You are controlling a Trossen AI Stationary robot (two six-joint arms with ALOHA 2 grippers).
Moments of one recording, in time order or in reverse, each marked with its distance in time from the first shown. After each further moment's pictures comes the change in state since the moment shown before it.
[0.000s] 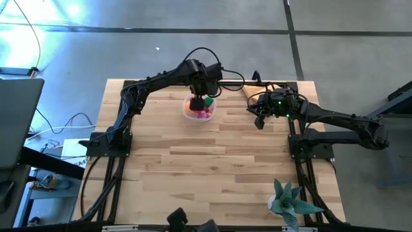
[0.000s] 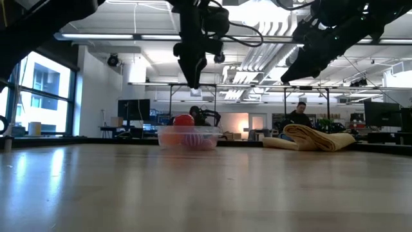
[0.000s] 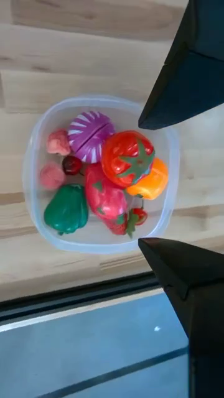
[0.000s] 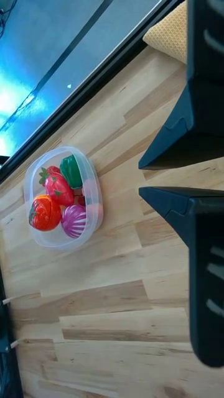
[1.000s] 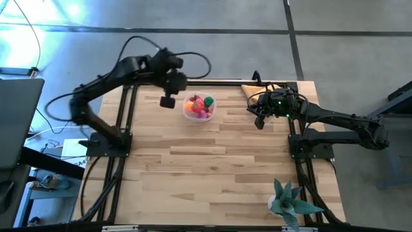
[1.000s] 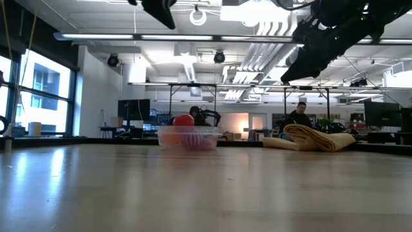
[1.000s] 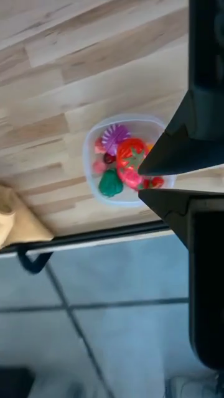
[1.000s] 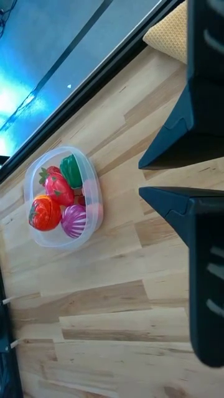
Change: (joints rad) left arm 0.007 -0.666 -0.469 0.311 0.116 0.219; right arm 0.000 0.000 0.000 0.000 0.000 0.000
